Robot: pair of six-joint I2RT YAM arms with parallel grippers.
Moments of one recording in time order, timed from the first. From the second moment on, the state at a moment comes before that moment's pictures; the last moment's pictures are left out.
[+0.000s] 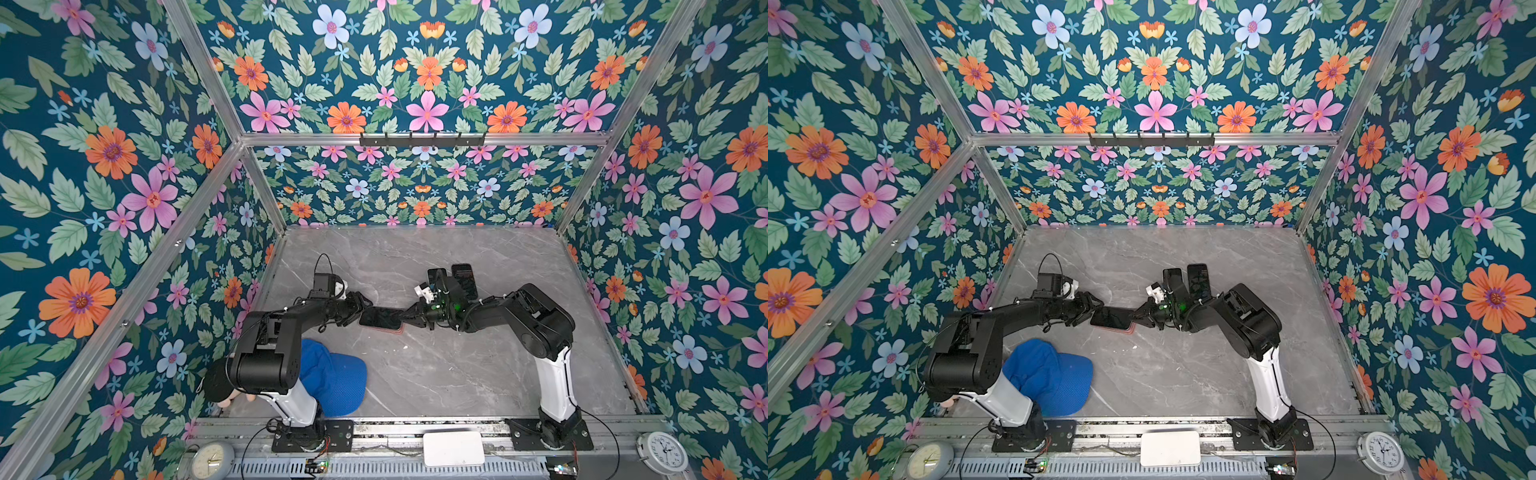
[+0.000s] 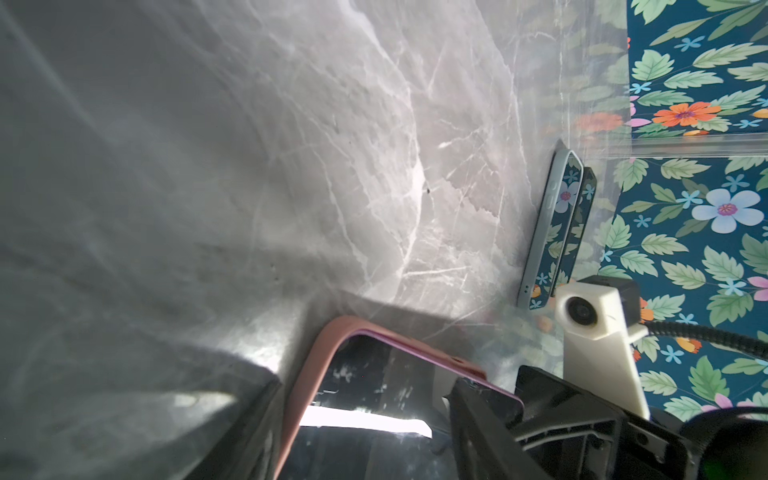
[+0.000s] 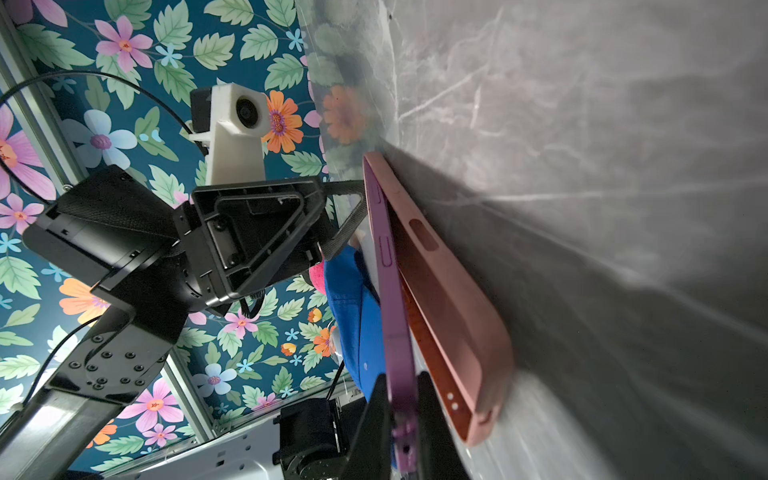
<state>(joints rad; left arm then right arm) -0.10 1.66 0.77 -0.11 0.56 -0.63 0.63 2.10 1.01 0.53 -0.81 1.20</state>
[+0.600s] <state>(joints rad) -0.10 1.65 0.75 -0.09 0.57 -0.63 0.64 2.09 1.05 0.35 -0.77 1.13</state>
